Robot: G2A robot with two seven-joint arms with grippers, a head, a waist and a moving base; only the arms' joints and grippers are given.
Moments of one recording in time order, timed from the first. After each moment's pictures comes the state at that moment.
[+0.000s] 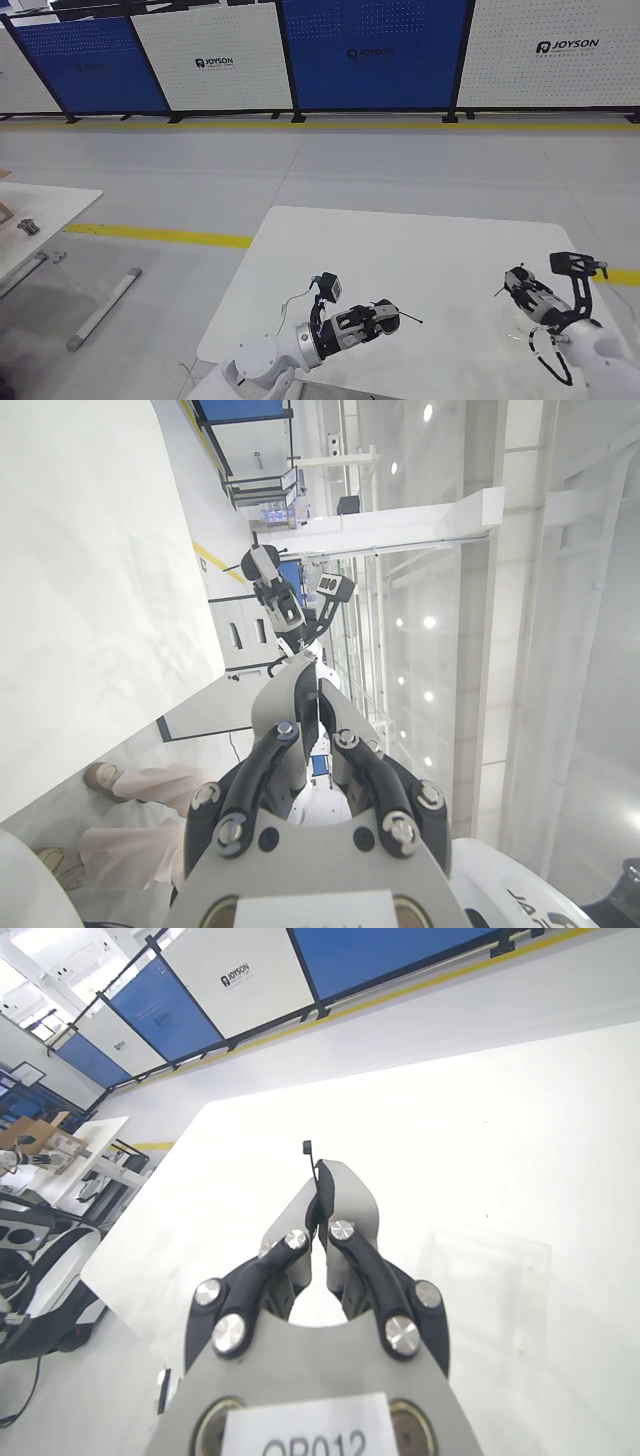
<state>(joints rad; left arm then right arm) 1.59 -1.15 -1.15 -1.91 -0.46 -0.06 -0.55 -1.51 -1.16 1.60 -1.89 -0.71 -0.06 0.70</state>
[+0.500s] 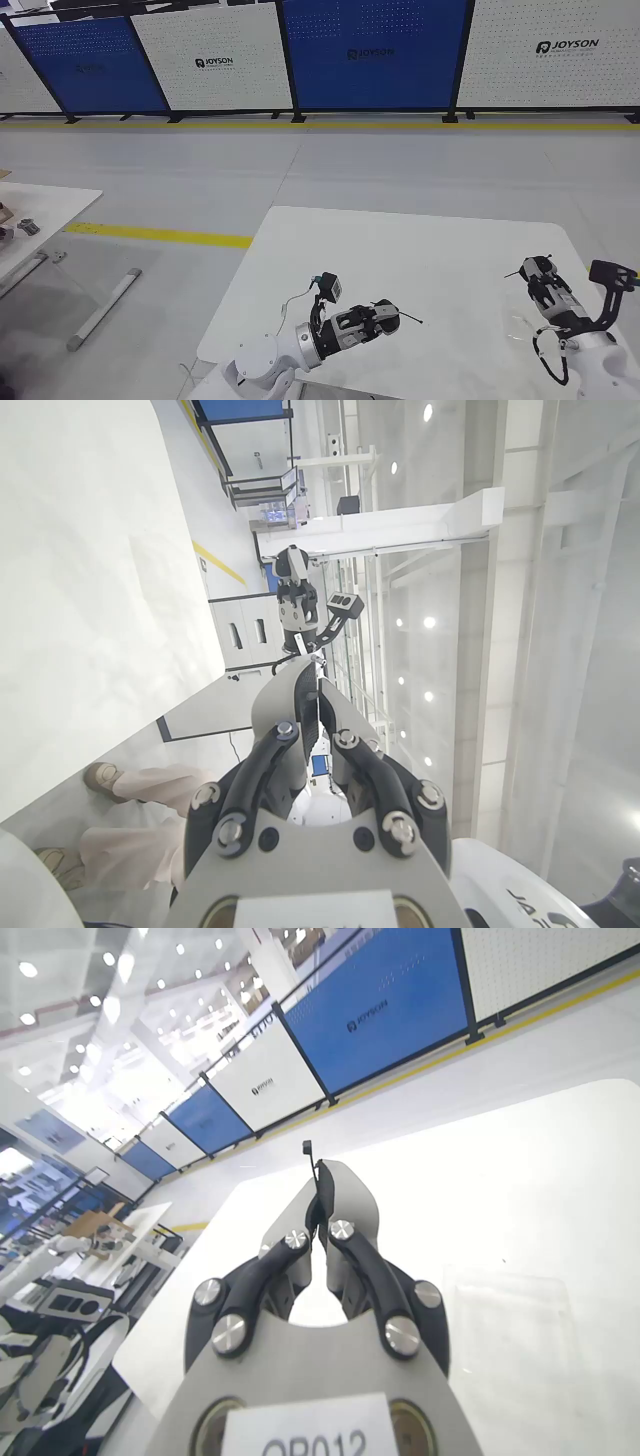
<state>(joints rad) 1.59 -1.15 -1.15 -1.91 -0.46 -0.06 -0.55 -1.63 -1.18 1.61 -1.94 -0.60 -0.03 0.30</state>
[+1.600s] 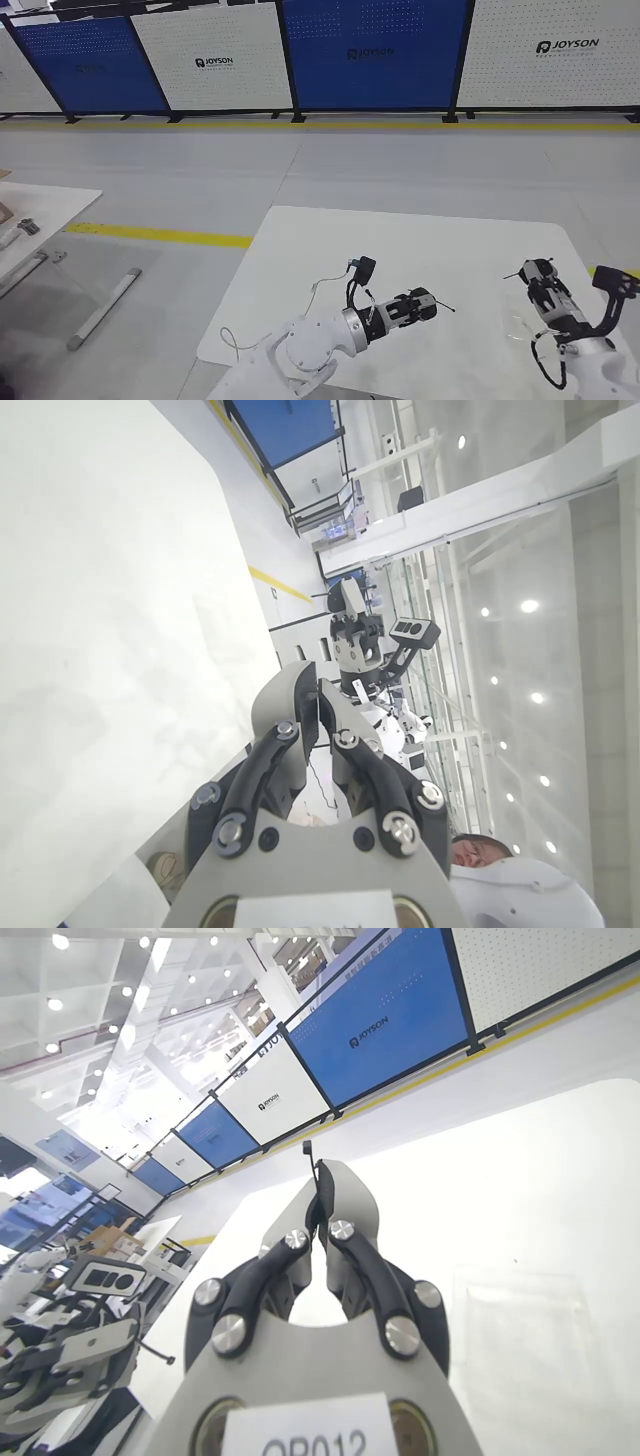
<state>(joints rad) 1.32 -1.21 -0.90 -1.82 -0.18 0.10 -0.31 -1.64 -1.19 1.61 -1.94 -0.49 -0.02 0.28</state>
